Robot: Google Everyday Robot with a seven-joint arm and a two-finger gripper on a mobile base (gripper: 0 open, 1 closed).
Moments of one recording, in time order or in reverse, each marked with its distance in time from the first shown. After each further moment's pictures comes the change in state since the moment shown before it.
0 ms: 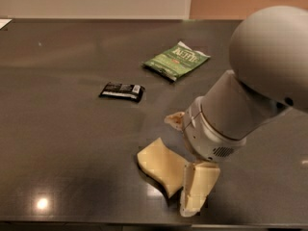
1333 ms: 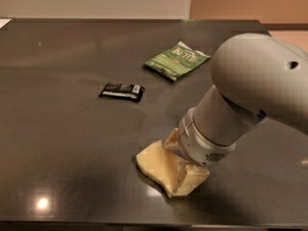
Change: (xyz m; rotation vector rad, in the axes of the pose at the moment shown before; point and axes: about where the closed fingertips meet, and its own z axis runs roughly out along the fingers) arm 0.018 -0.003 0.033 -0.043 0.039 -0.013
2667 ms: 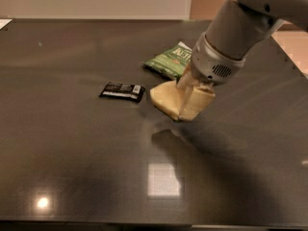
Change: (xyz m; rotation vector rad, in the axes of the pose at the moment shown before) arm 0.015 -0.119 -0.084 0.065 0.004 0.157
